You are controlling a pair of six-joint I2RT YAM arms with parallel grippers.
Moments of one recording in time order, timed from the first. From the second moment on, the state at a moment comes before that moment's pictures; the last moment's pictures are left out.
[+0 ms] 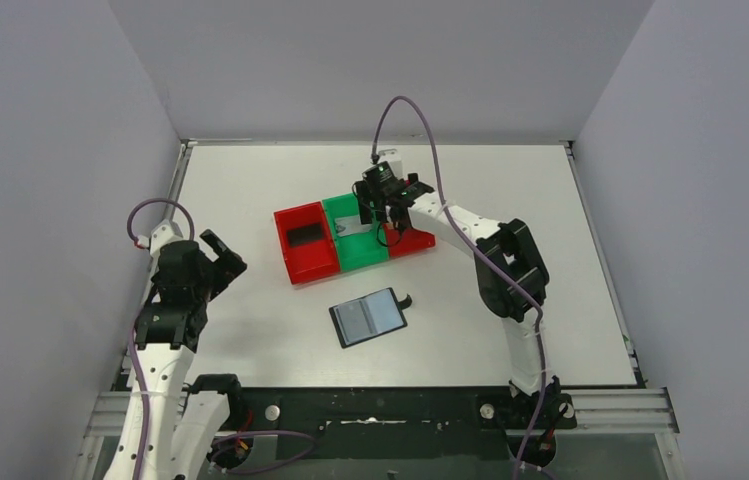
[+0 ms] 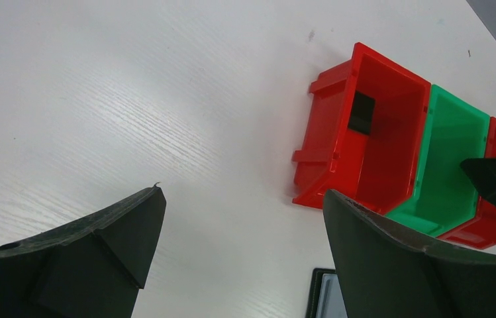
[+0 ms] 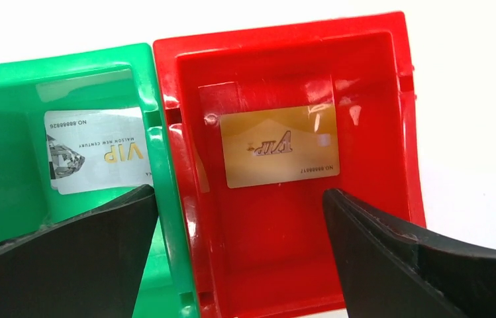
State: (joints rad) left arm 0.00 0.70 0.73 -0.66 -0.21 -0.67; right arm 0.65 2.11 1.69 -0.45 0.36 0.32
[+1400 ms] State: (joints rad) left arm -0.52 0.89 0.54 -0.39 0.05 -0.77; right arm 0.52 1.72 1.17 -0.35 0.41 0.30
